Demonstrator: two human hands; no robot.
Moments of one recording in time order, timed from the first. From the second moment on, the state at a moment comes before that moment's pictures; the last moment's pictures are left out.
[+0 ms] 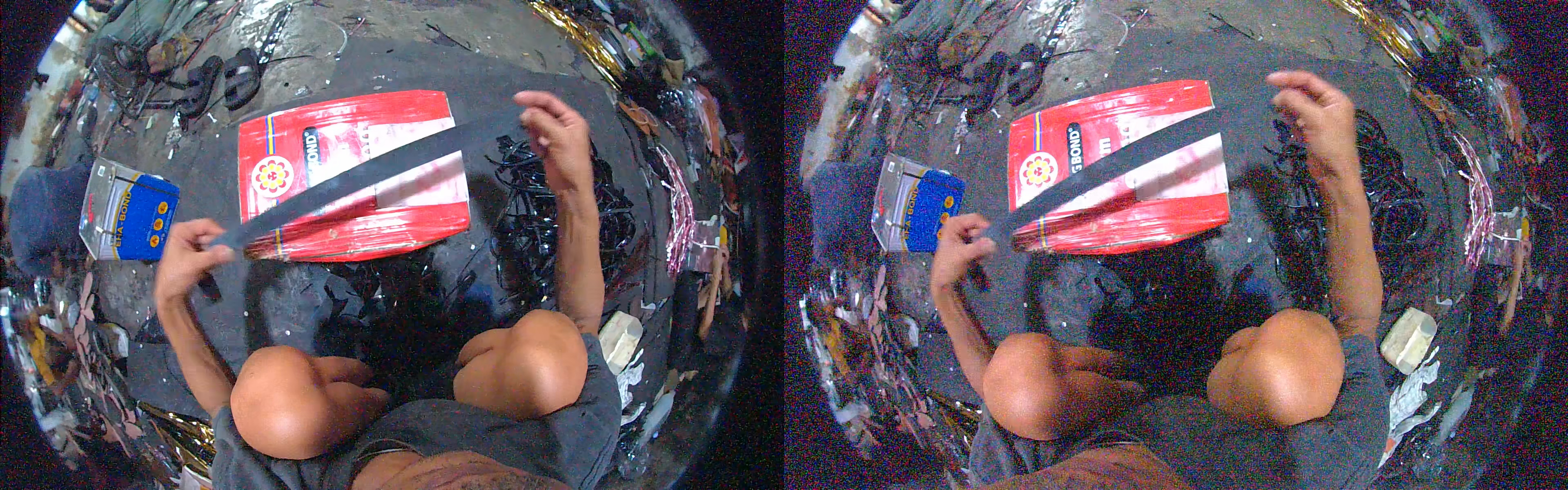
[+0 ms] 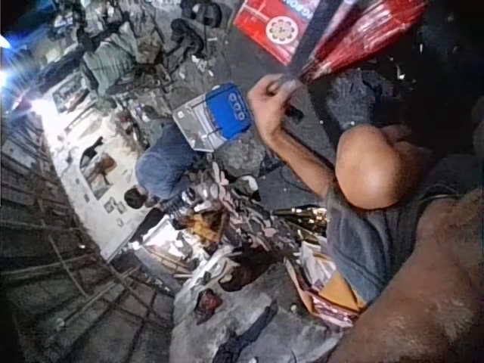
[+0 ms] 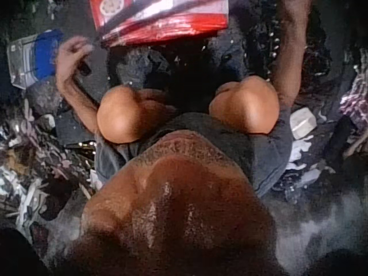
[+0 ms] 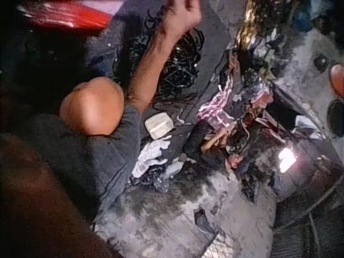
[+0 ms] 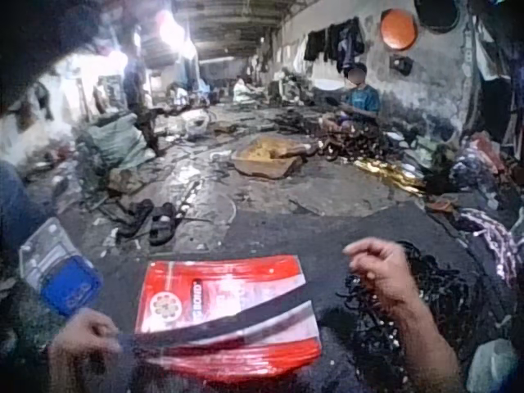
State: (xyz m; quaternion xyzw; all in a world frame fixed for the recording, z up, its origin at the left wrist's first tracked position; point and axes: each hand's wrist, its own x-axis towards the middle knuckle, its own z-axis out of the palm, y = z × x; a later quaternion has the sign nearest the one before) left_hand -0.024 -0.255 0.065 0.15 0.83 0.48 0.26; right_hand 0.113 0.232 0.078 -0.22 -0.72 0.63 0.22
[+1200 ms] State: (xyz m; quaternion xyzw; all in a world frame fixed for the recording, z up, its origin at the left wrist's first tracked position) left_hand 0.006 0.004 -0.033 0.47 0.75 0.46 -0.07; right_hand 0.106 0.182 0.003 0.04 -0.93 0.29 0.21
